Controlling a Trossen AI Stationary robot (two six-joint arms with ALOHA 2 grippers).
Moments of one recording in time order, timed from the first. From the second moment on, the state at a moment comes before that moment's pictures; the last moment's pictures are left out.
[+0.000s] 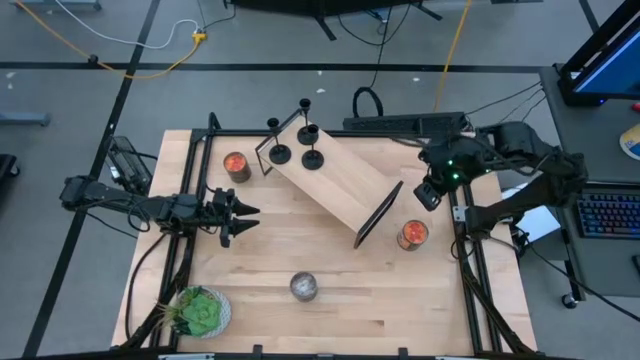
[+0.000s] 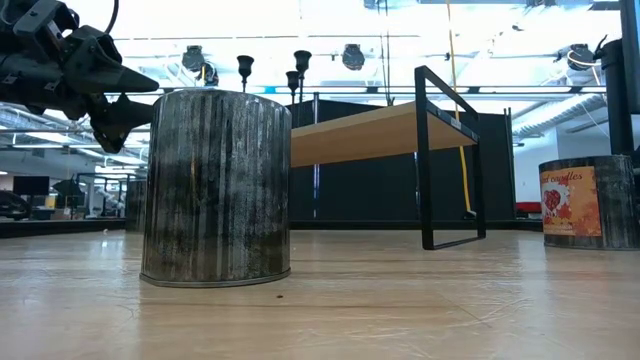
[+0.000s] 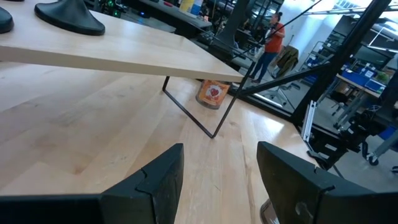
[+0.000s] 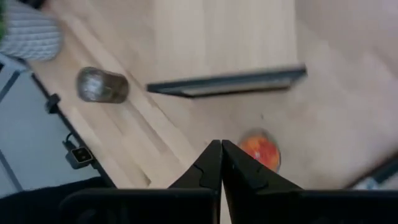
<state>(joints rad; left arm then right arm) -0.16 0.40 0.04 0.27 -0.19 -0.44 -0.04 1.27 1.78 -1.59 -0.03 0.78</state>
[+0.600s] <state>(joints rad) -0.16 0.40 0.04 0.27 -0.19 -0.42 -0.04 1.03 1.32 -1.59 -0.11 1.16</state>
